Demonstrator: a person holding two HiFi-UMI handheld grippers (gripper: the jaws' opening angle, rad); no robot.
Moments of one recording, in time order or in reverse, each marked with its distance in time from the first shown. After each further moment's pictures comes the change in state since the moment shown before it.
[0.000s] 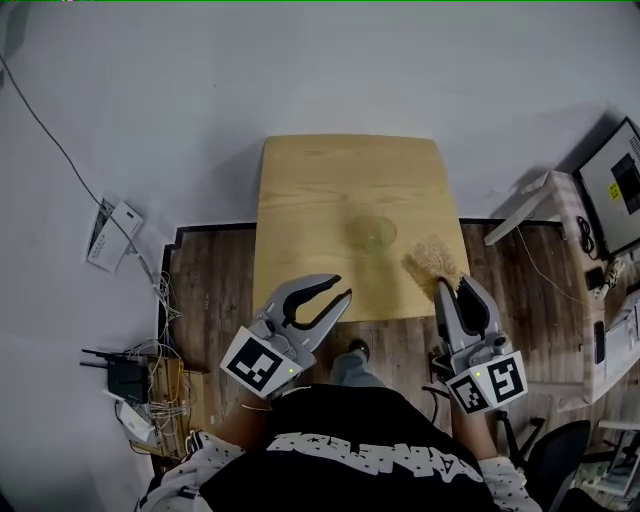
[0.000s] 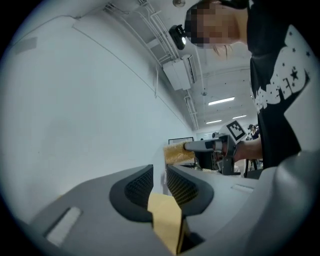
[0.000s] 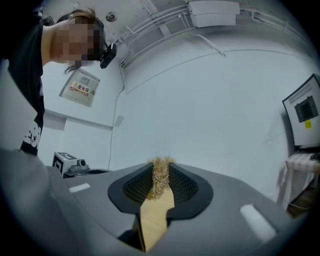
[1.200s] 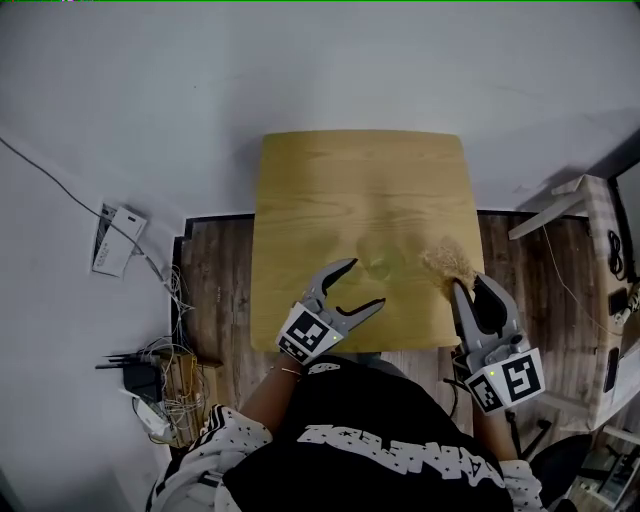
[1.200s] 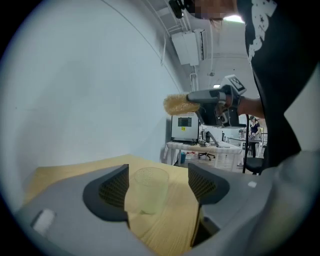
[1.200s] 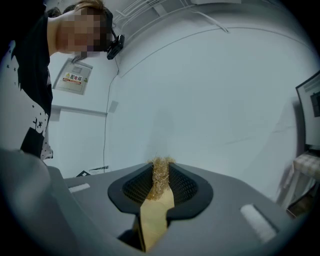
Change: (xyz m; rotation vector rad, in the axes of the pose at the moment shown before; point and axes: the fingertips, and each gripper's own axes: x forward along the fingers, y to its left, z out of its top) left arm 0.139 0.071 -0.158 -0.017 0.201 -0.060; right arm 0.087 -0.097 -0.038 -0.018 0.187 0.038
